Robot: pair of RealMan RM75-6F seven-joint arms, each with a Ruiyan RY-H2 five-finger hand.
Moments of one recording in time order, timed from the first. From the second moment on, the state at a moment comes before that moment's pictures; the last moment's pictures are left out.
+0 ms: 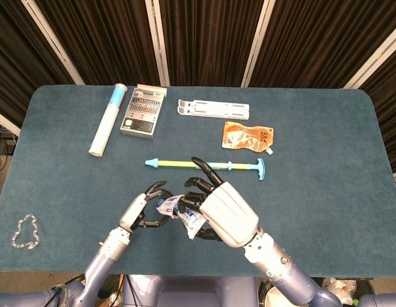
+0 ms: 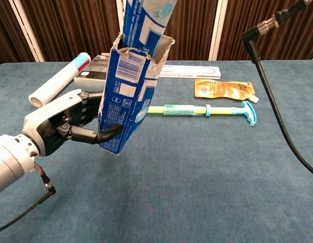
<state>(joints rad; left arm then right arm) -0.49 -1.75 -0.10 -1.51 1.48 1.17 -0.56 0.72 -1.23 0.26 -2.32 -1.43 1.21 -0.44</state>
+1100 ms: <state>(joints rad) -0.49 -1.75 -0.10 -1.54 1.52 1.22 -0.58 0.73 -1.14 0.26 -2.36 -1.29 1.15 -0.48</state>
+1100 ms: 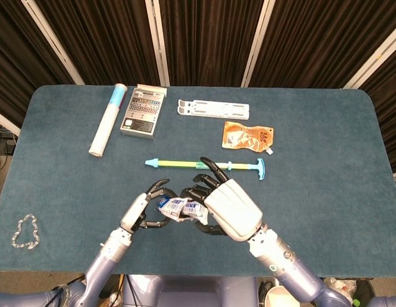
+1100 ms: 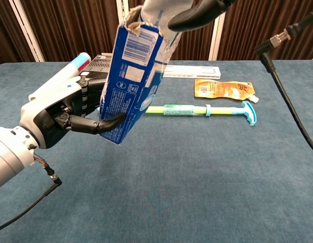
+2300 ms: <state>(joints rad) -0.42 -1.47 -0.12 -1.64 1.54 1.34 -0.70 0.34 -0.69 0.32 -2.25 -1.44 1.56 -0.21</state>
